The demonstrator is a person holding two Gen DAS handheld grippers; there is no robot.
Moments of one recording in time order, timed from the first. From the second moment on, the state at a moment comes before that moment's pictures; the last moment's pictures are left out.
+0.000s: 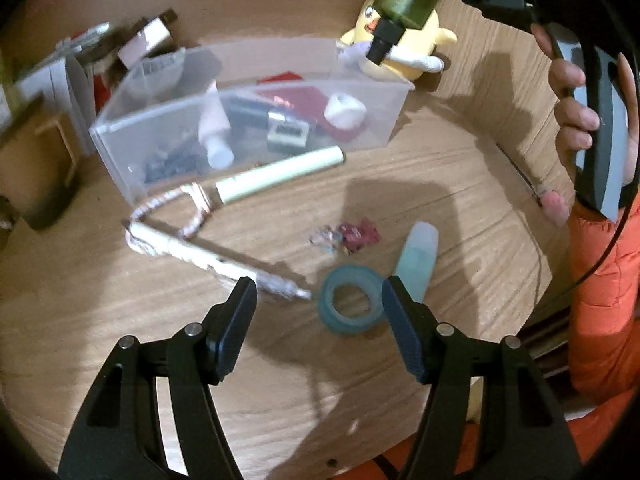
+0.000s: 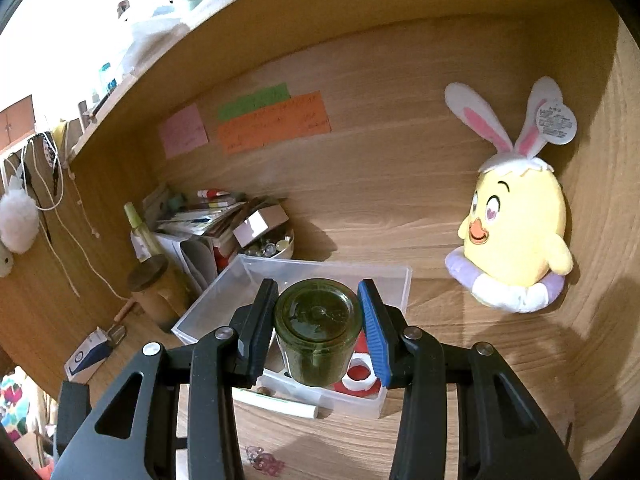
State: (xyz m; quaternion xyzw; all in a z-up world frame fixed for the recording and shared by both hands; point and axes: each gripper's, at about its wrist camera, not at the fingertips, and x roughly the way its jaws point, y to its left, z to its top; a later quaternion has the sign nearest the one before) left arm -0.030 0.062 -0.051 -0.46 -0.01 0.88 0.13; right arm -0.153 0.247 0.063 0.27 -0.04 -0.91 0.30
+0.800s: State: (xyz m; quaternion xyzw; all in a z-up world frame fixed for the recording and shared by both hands) left arm -0.032 0.069 -0.061 -0.44 0.00 0.88 0.17; right arm -0.214 0.196 0.030 0.34 -0.01 -0.89 0.30
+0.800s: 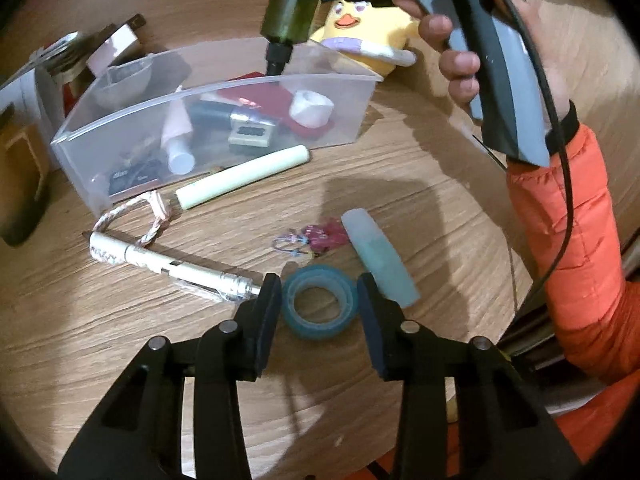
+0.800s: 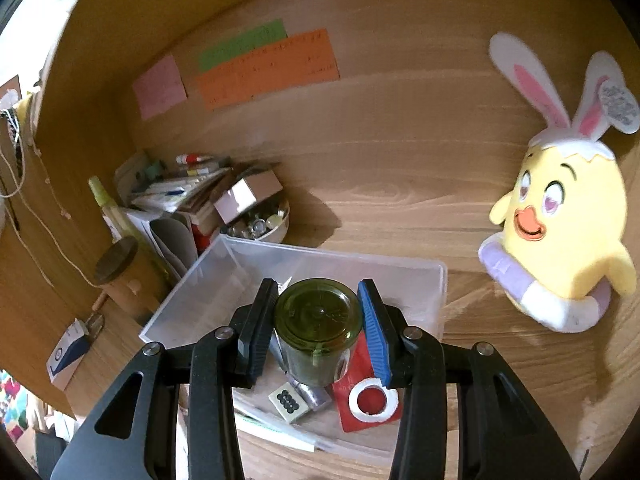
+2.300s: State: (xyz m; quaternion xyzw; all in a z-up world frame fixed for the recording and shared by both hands) left arm -0.153 -0.013 0.001 -0.38 -0.05 0.92 0.04; right arm -0.225 0.182 -0.013 0.37 0.07 -0.89 0.26
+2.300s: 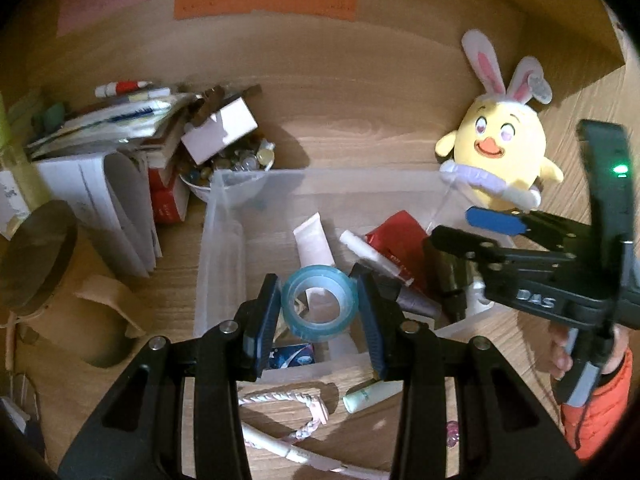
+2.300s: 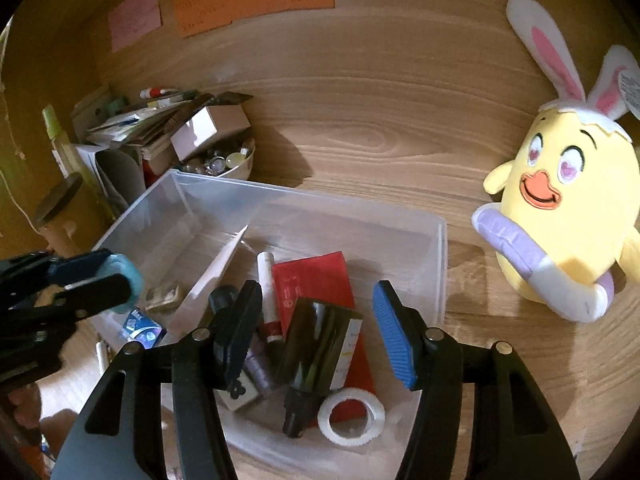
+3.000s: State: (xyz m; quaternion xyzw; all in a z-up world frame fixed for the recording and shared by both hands) left arm -0.125 -0.007 0.012 -0.37 -0.02 0.93 0.02; right arm -0.142 0.211 0.013 0.32 0.06 -0.91 0.27
